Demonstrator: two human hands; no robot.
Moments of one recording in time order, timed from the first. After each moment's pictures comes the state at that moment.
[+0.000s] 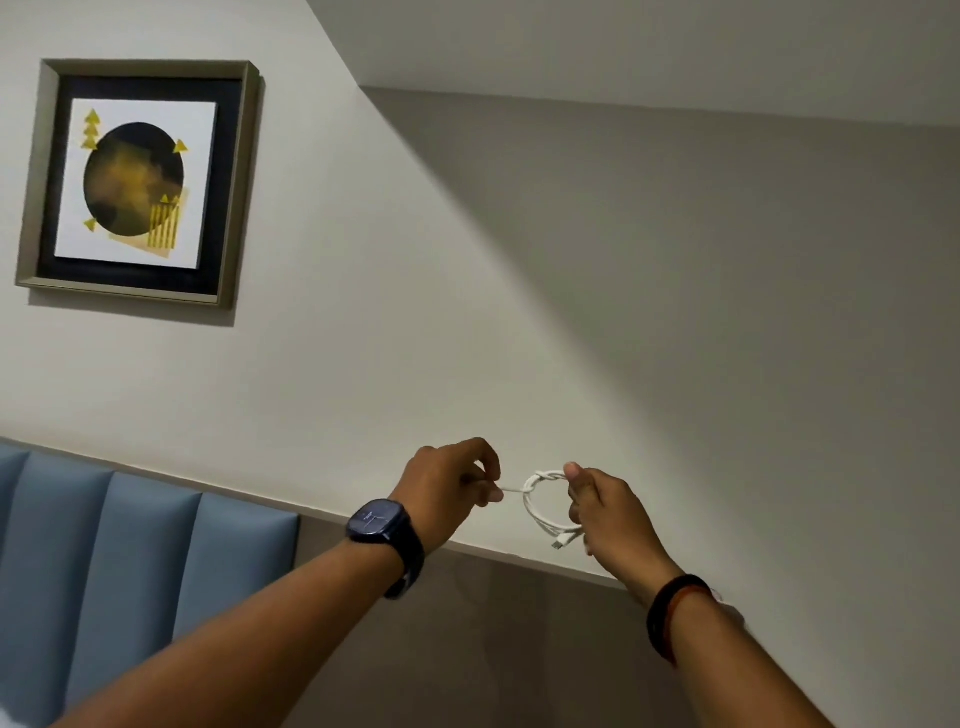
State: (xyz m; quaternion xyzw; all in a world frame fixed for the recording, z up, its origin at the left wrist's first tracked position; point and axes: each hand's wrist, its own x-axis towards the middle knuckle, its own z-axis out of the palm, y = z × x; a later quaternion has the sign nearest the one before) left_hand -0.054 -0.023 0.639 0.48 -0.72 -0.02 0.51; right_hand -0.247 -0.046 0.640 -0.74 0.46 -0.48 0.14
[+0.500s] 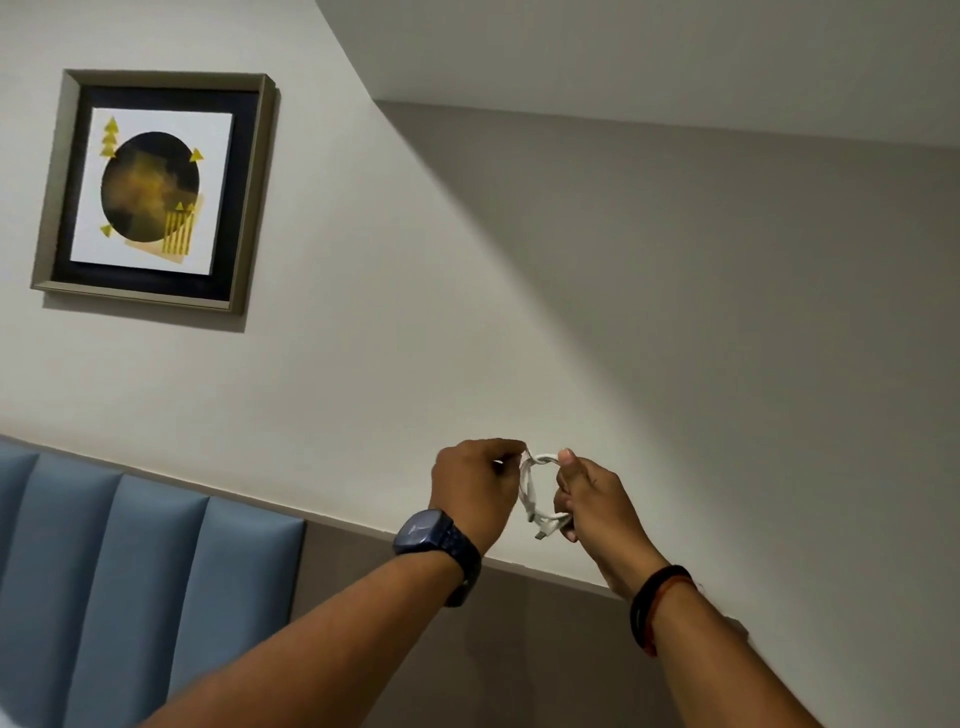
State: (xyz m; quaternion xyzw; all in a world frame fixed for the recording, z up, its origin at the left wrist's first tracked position) left_hand -0.090 -0.019 0.648 0.48 -0.60 0.00 0.64; right_hand -0.223 -0.040 0.652 -0.69 0.40 -0.53 0.28
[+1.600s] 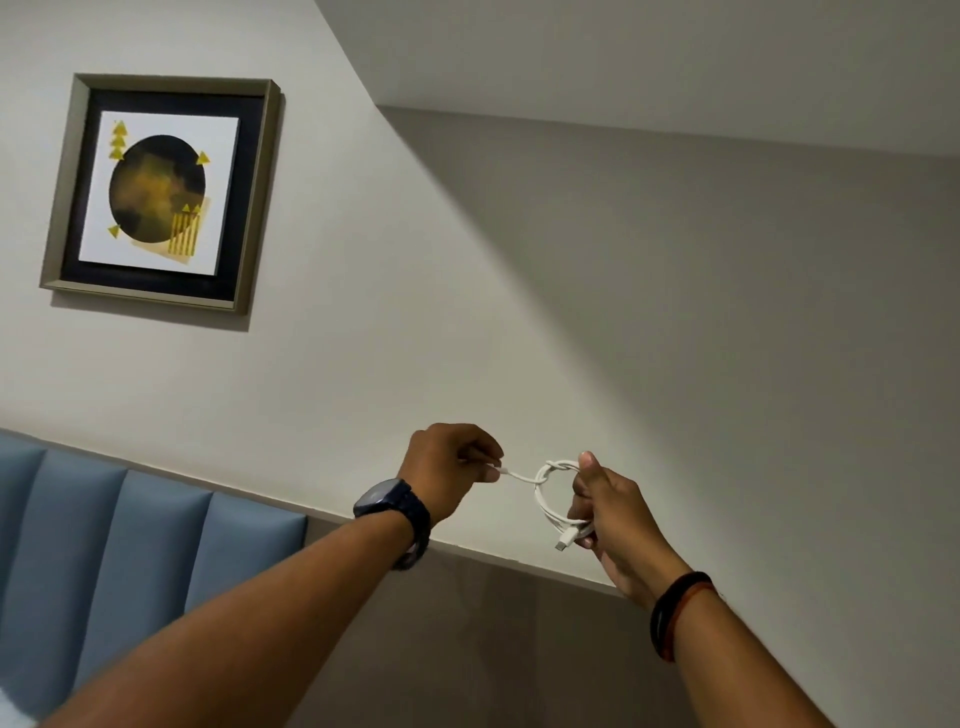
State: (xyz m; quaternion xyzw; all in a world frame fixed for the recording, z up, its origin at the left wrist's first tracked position) left_hand -0.050 -0.015 0.661 0.47 -0.67 -0.09 0.57; right_hand -0.243 -0.030 0.650 -0.65 0.39 -0.55 0.35
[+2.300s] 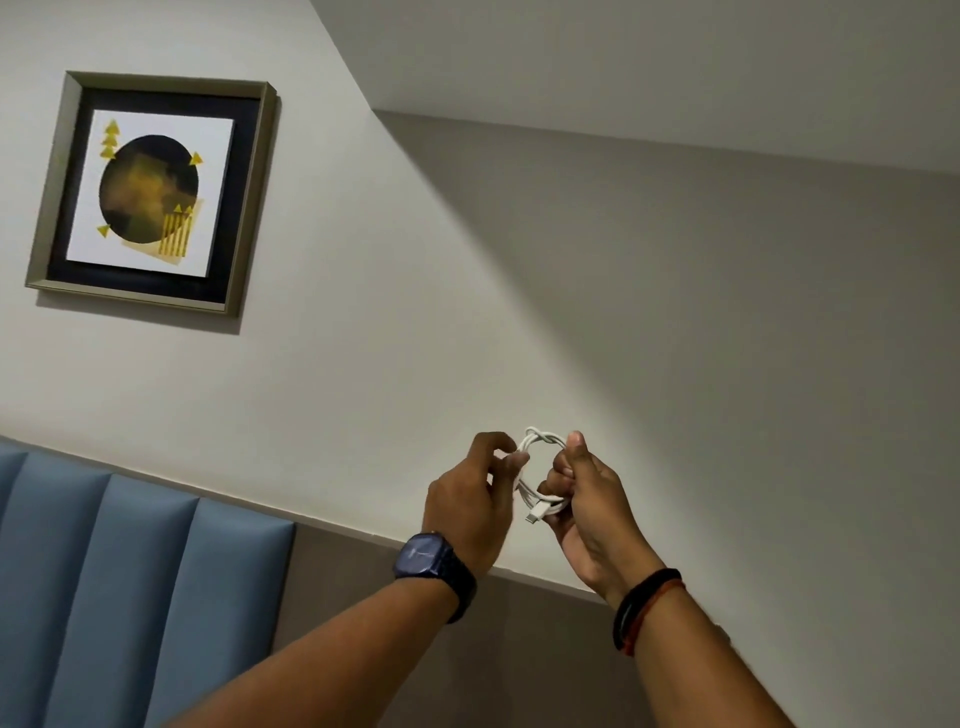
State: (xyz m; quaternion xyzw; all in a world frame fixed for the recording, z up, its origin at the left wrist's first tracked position) left_hand -0.098 -0.017 0.631 0.40 -0.61 0.10 0.68; right_hand -0.221 -0.027 0.662 -0.58 0.27 -0.61 0.48
